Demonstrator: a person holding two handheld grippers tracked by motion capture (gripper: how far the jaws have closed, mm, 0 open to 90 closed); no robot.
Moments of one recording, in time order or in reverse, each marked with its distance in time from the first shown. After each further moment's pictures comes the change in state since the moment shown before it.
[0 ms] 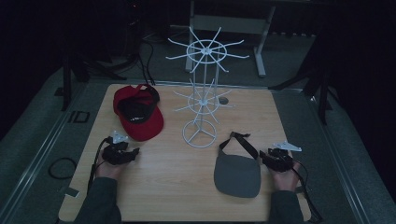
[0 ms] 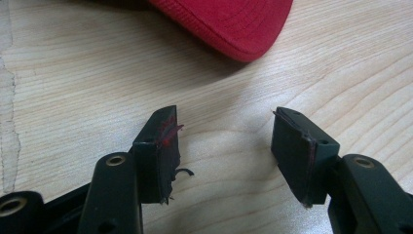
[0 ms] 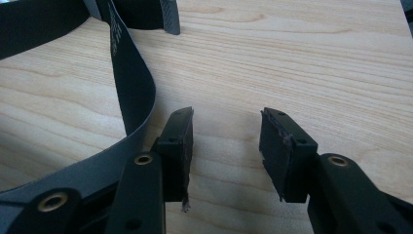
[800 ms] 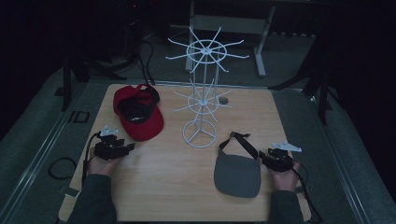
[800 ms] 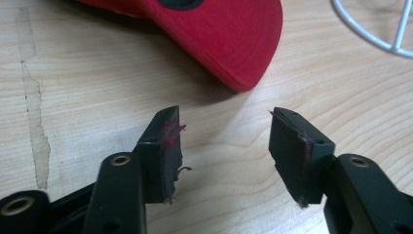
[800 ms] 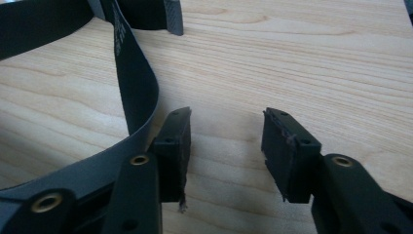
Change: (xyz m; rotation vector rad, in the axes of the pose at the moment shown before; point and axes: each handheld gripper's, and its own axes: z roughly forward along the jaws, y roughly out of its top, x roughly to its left) left arm 0.021 0.015 -0.023 -0.026 -0.106 -0.116; right arm 0.000 -0.001 0.000 -0.008 0.010 -0.008
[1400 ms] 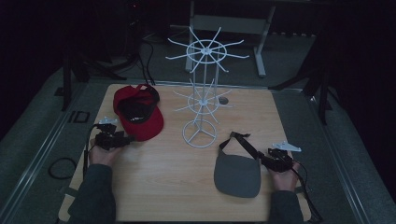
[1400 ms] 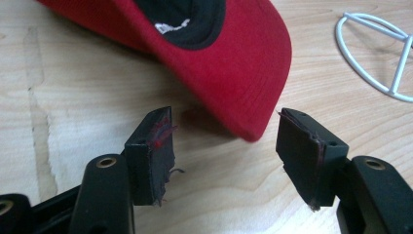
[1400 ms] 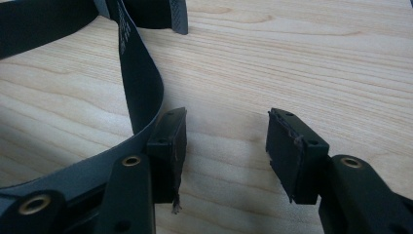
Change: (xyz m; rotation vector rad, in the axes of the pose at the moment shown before) left arm 0.011 0.029 0.009 0.001 -0.029 -0.063; right arm 0.001 0.000 0.000 0.003 0.008 -0.008
